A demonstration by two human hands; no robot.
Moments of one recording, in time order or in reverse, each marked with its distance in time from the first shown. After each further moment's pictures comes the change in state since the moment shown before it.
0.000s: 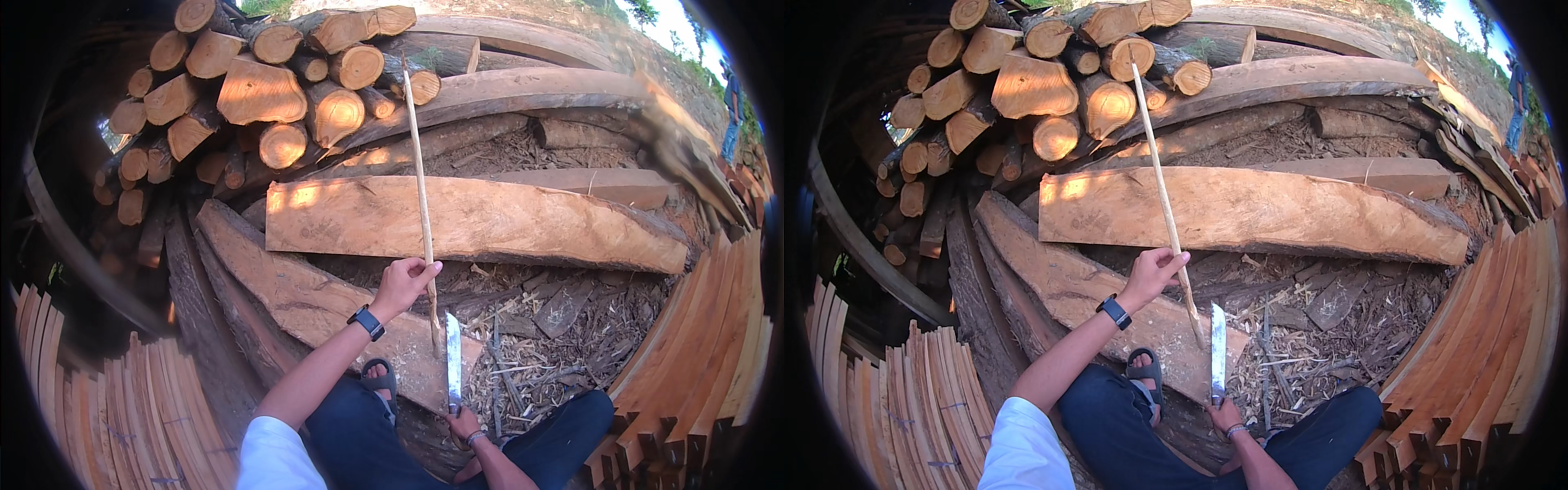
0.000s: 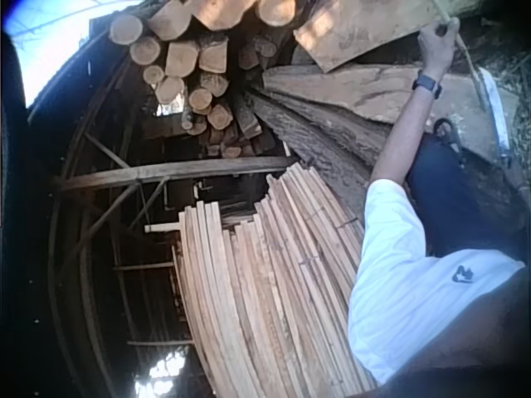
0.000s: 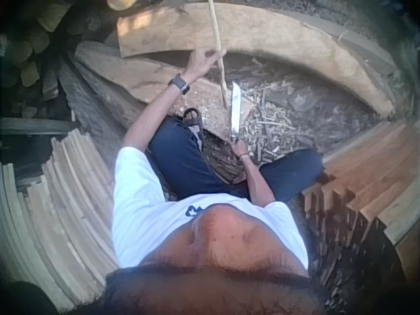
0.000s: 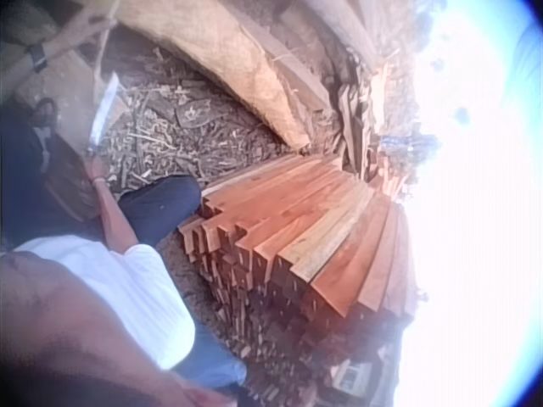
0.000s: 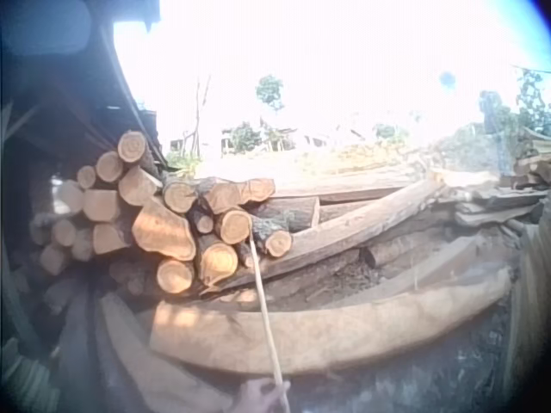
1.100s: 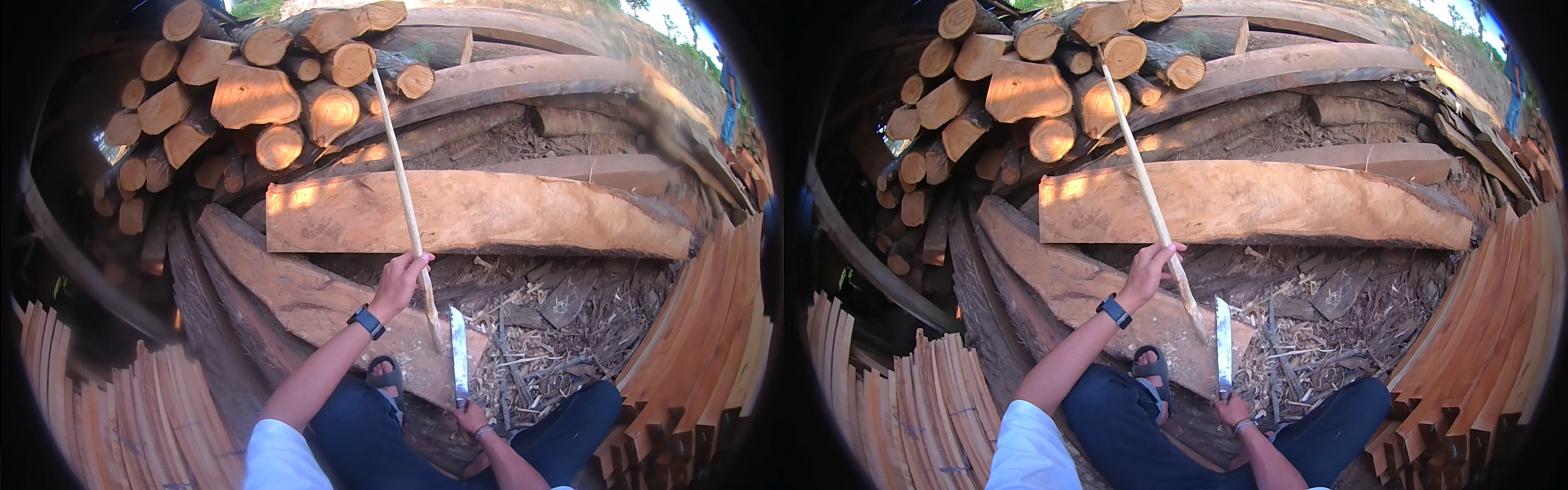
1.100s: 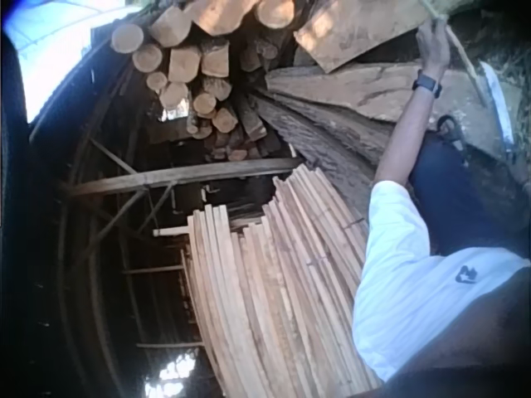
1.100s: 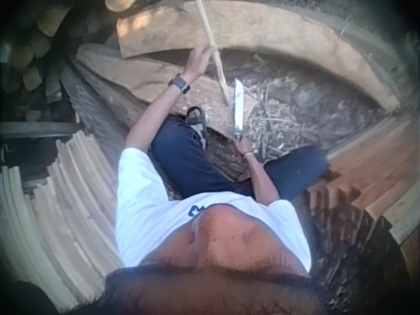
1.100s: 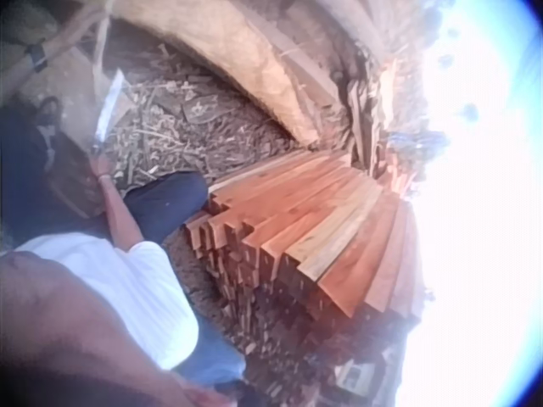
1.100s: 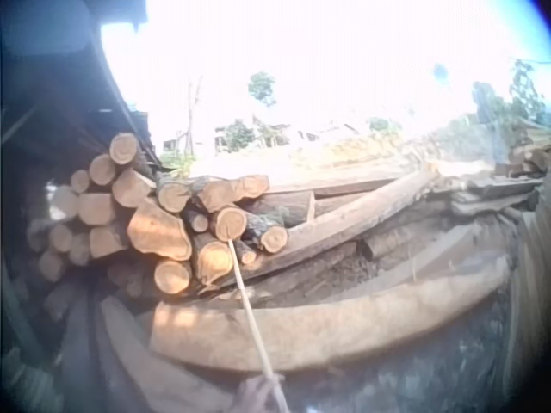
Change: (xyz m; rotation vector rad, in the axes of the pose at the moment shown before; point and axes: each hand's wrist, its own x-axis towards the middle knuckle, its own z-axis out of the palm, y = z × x) left_hand 0.002 -0.013 -0.001 -0.067 0.094 0.070; right_hand -0.006 -0.003 0.001 0.007 0.076 -0.015
